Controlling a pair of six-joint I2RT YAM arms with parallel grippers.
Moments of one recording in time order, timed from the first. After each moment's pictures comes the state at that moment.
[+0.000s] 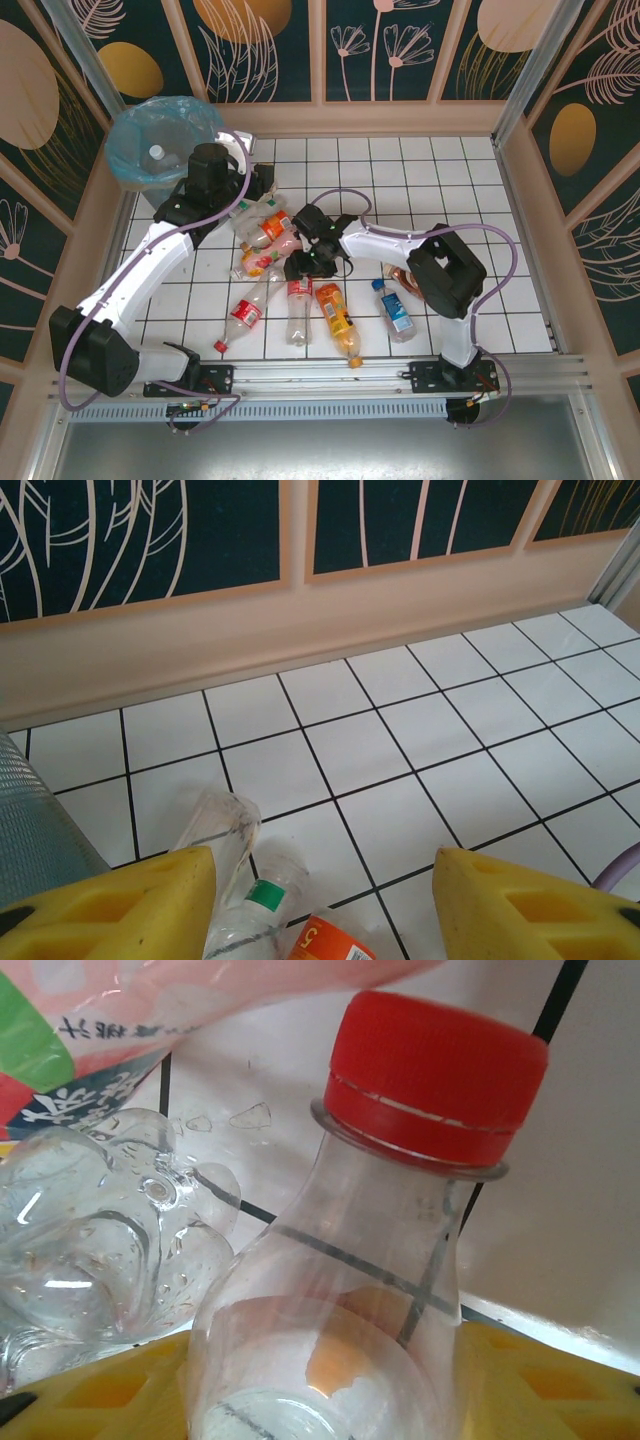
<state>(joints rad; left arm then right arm) -0.41 1.32 1.19 -0.26 0.01 -0.11 0.88 1.92 1.32 -0.60 -0.31 0.63</state>
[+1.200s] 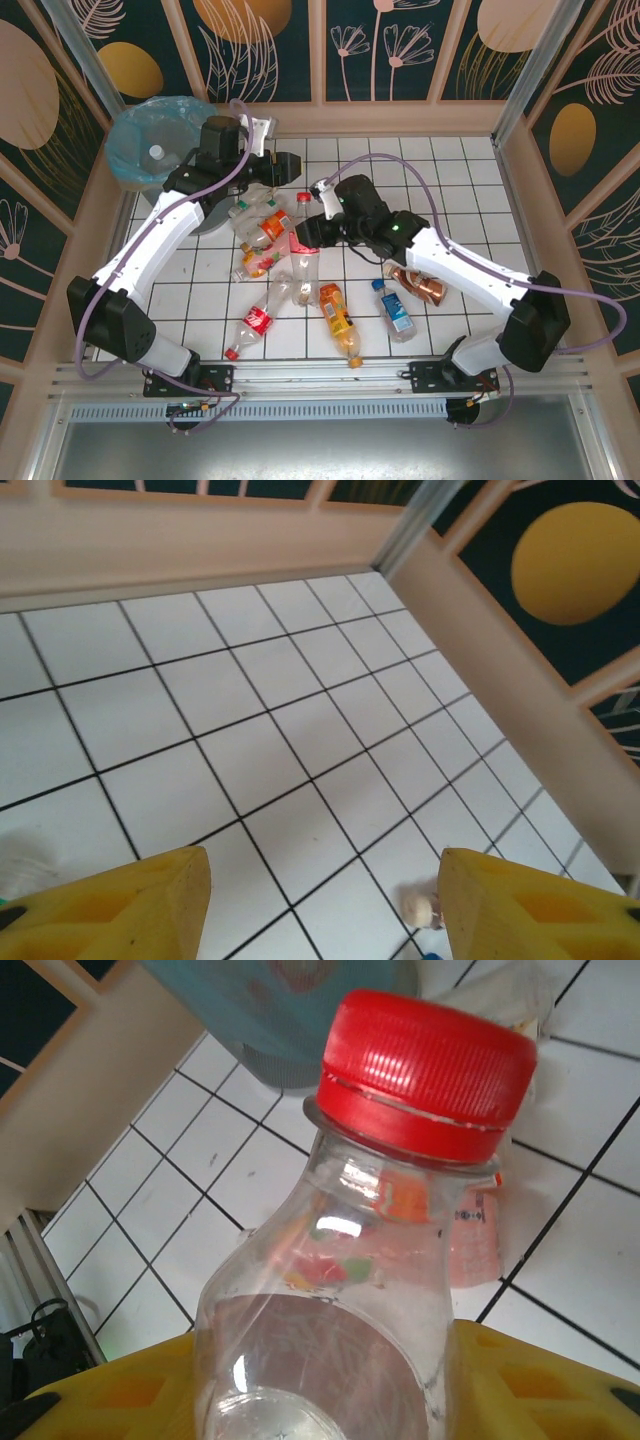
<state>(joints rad) -0.41 1.52 1.47 -0.44 0.47 -0.32 0.83 1.41 1.18 -0.36 -0.22 0.33</state>
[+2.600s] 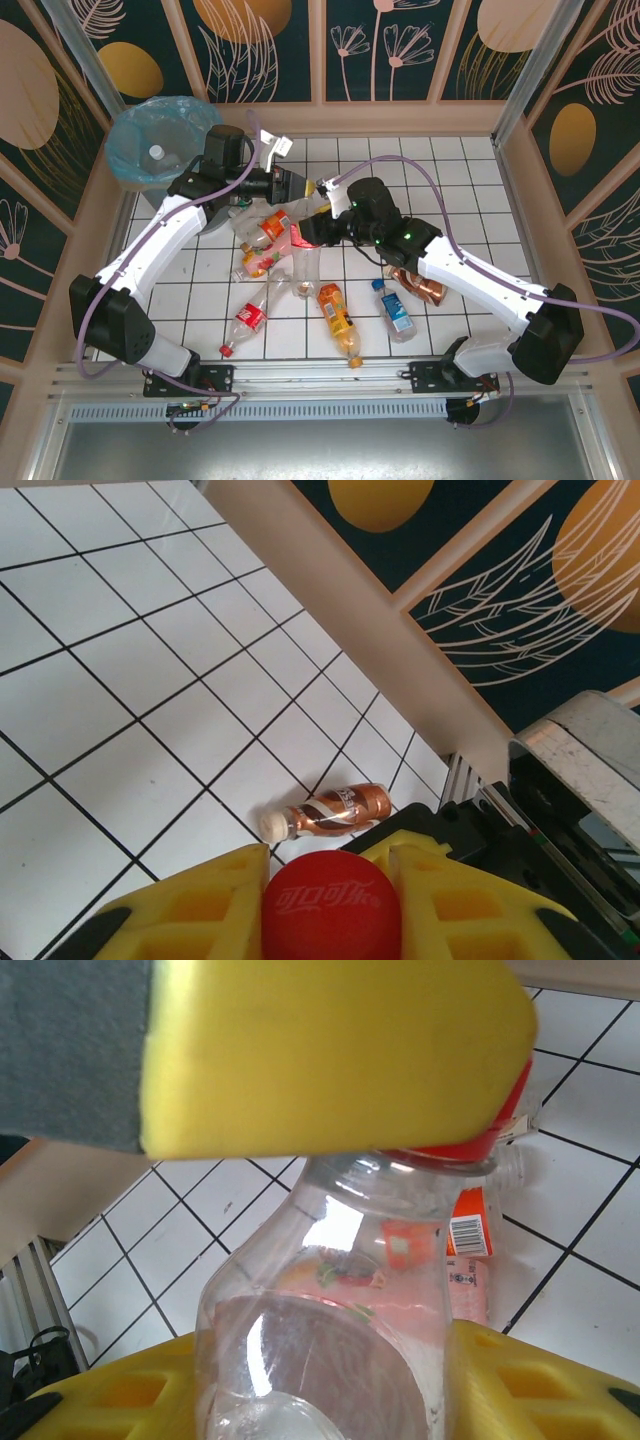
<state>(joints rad) -0.41 1.51 1.39 -0.42 0.85 -0.30 0.83 1.33 1.12 -0.25 -0.20 0.28</state>
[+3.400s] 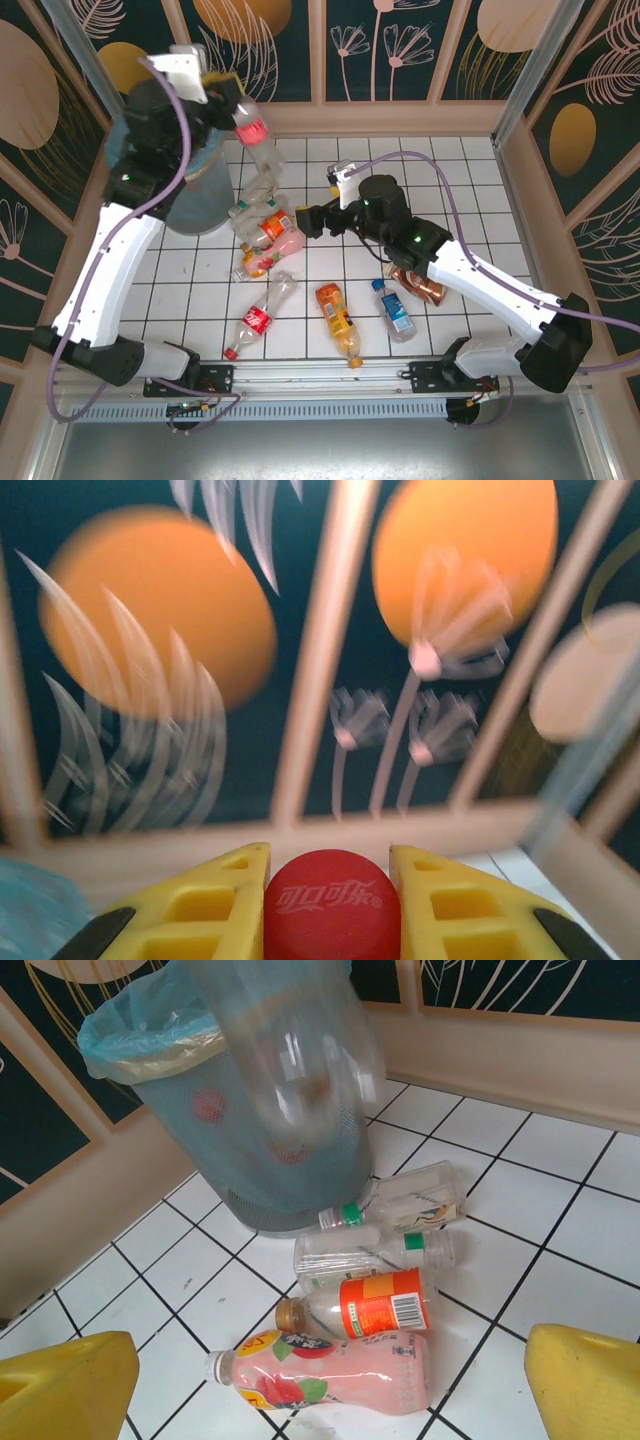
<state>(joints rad) -0.38 1.38 1.80 -0.40 -0.10 -0.23 0.83 1.27 1.12 -0.17 -0.06 0.24</state>
